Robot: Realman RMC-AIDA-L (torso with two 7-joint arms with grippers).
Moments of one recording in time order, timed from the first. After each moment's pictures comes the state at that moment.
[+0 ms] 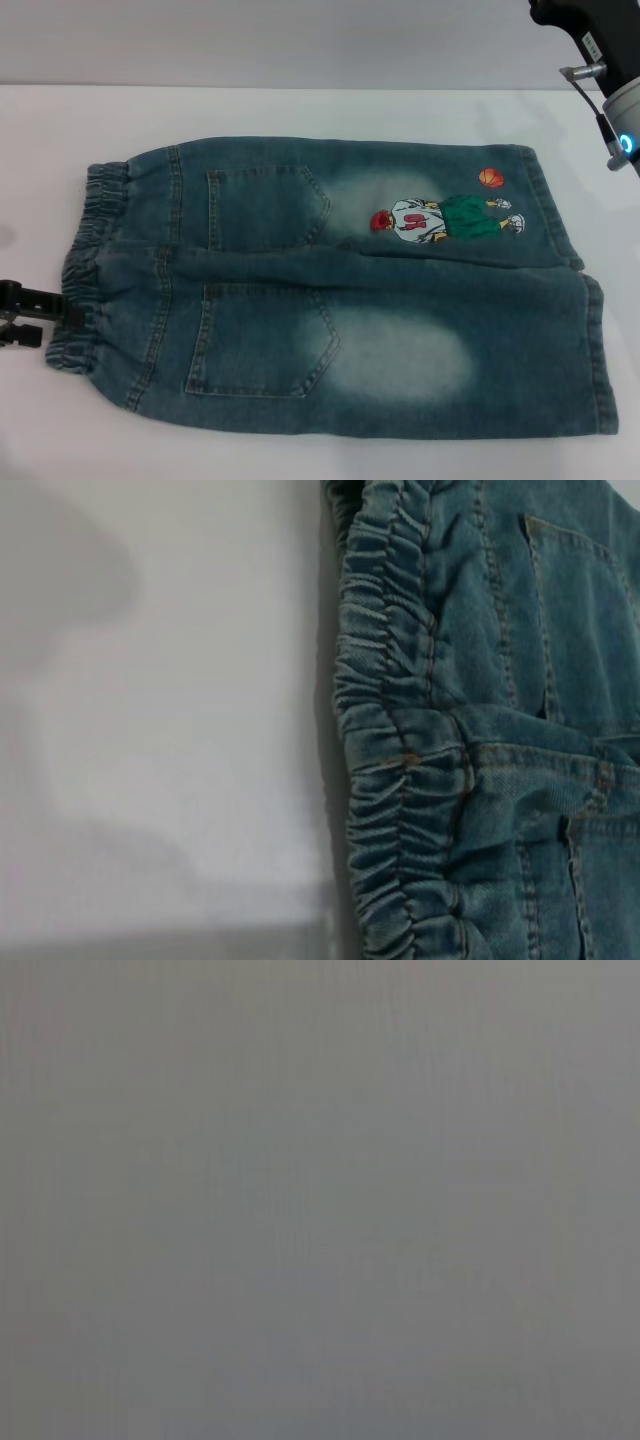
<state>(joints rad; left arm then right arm) -0.57 -1.79 0.69 0.57 2.44 1.58 -2.46 0.64 2.08 -1.84 -0.27 0.36 -1.16 0.29</state>
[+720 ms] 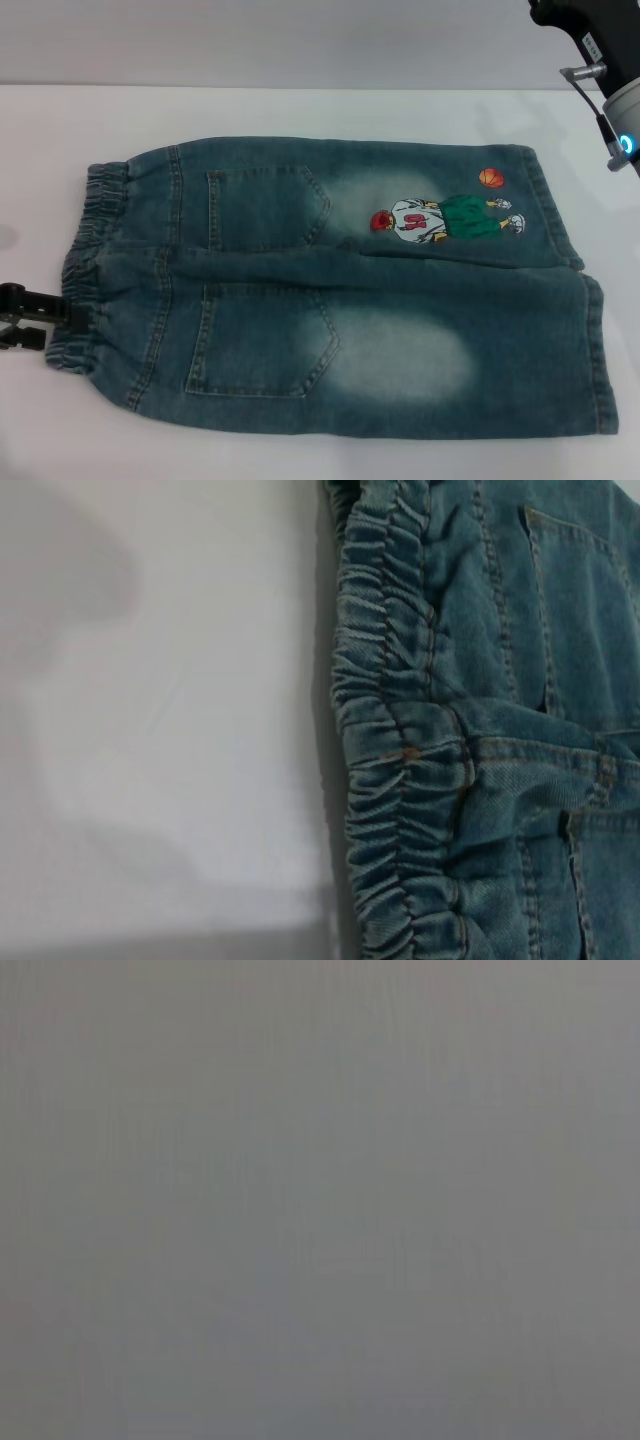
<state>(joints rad) -0.57 -1.79 0.69 0.56 2.45 1.57 -2.45 0.64 2.08 -1.84 -0.27 0.36 -1.16 0.29</state>
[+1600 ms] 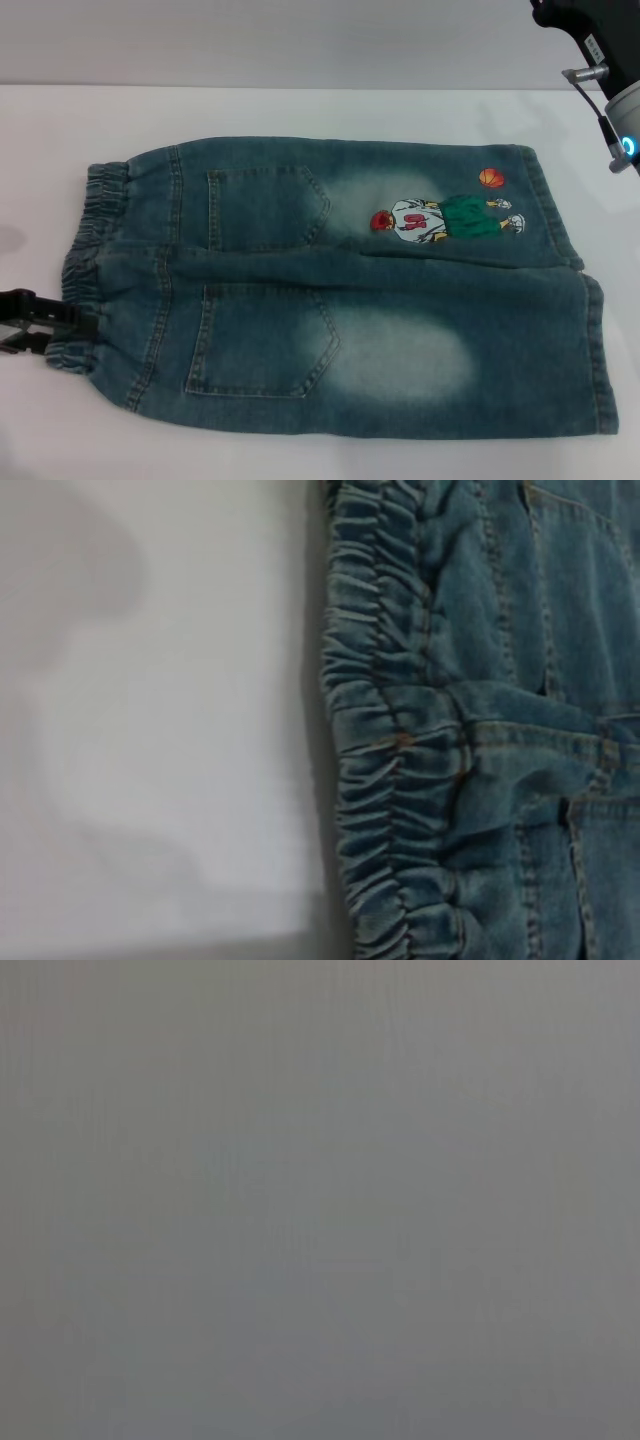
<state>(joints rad) -0.58 -1.80 0.71 0.56 2.44 1.56 -2.45 0.64 2.08 -1.84 -0.27 0.36 -1.17 0.29</state>
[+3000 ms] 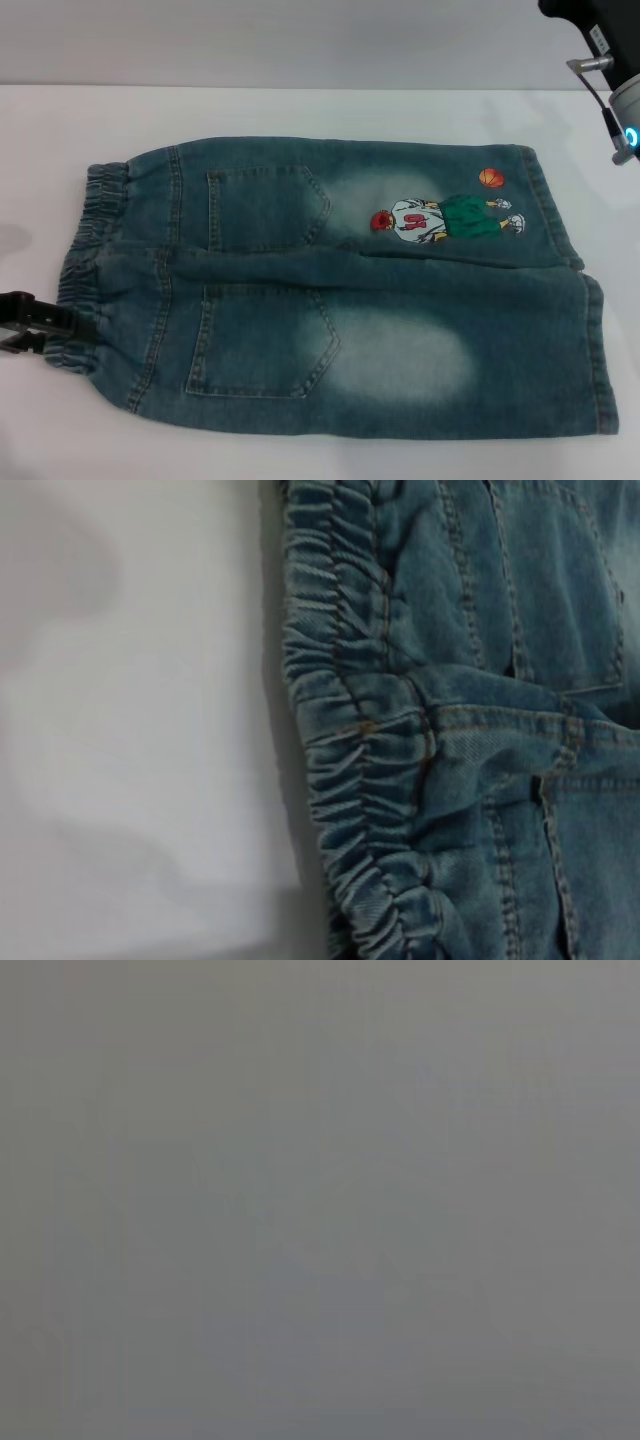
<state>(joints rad) -0.58 -1.80 0.72 0.56 2.44 1.60 -2.42 0.65 2.08 -1.81 -0.26 0.36 -1.16 0.29</state>
